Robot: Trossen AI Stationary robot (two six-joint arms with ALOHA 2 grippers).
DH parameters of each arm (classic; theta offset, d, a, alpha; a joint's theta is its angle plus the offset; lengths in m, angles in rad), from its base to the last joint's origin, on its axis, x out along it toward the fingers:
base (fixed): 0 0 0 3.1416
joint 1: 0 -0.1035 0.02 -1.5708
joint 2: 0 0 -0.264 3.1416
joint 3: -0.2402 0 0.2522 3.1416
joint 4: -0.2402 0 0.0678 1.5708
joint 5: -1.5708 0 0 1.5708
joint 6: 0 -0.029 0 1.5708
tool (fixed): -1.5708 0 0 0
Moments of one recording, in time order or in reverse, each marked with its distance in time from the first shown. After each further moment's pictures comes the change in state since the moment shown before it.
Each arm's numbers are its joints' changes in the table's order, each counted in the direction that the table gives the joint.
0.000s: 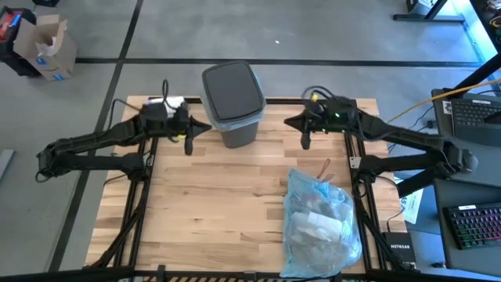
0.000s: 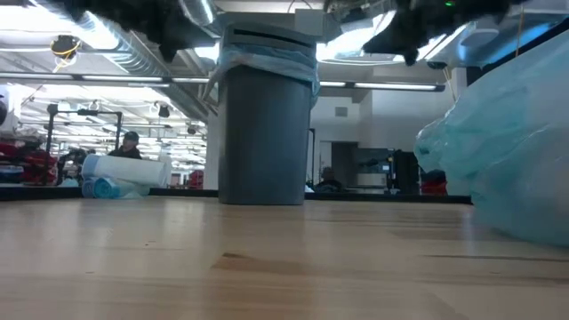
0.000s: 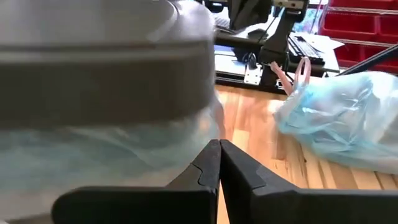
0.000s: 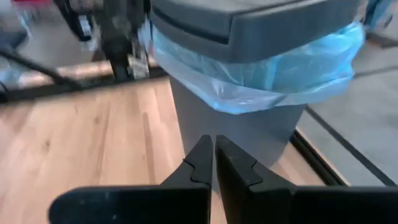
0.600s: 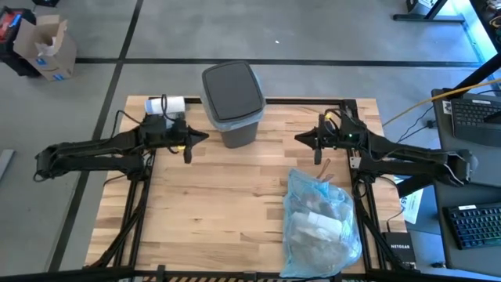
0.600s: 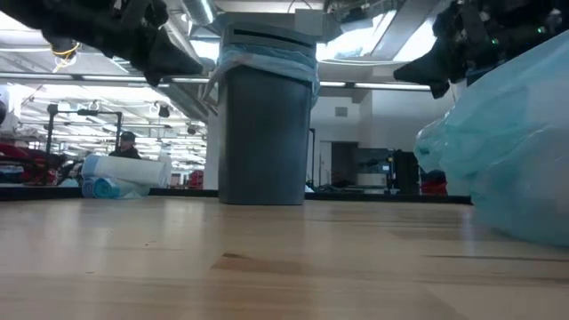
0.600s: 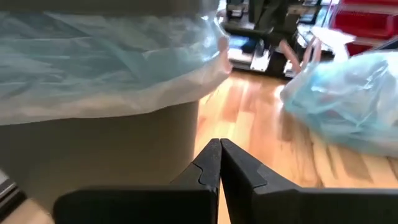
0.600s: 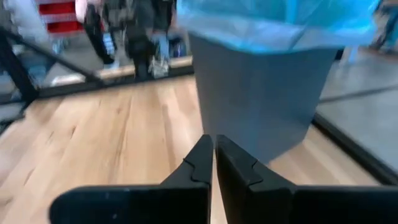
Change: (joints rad) left arm 0.064 0.100 0.238 0.128 -0.093 0.049; right arm 0.000 0.301 0.454 0.273 -0.064 -0.052
